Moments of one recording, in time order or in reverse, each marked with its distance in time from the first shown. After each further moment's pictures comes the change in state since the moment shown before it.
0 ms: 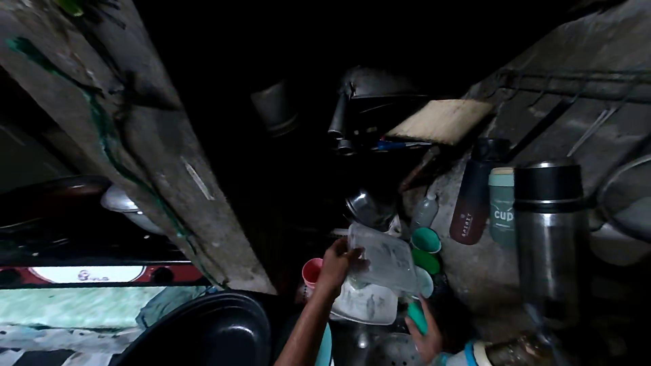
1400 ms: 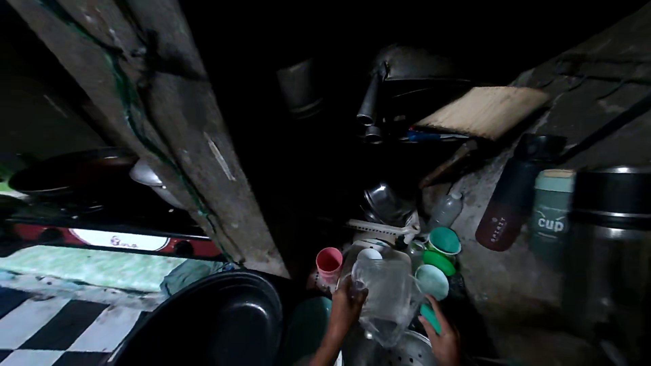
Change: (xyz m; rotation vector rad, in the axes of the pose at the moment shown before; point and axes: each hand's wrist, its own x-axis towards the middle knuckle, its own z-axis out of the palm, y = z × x) left_hand -0.041 -0.136 -0.028 0.478 0.114 0.088; right_hand 0.019 0.058 0.017 -0.121 0.184 -0.378
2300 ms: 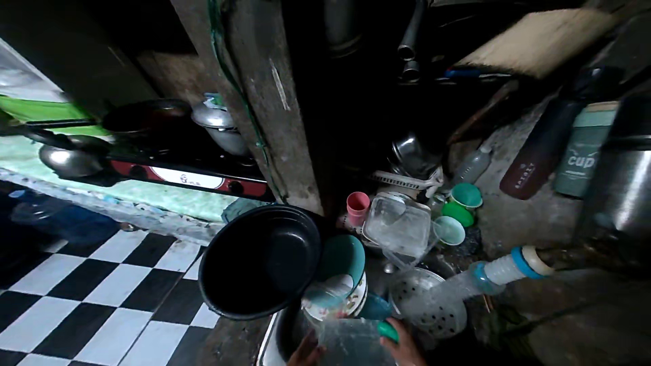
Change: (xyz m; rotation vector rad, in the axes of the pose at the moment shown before) left_hand -0.284 -0.153 -0.110 -0.296 -0.194 -0.624; right_hand -0.167 -0.105 0.014 0.049 -0.922 0.396
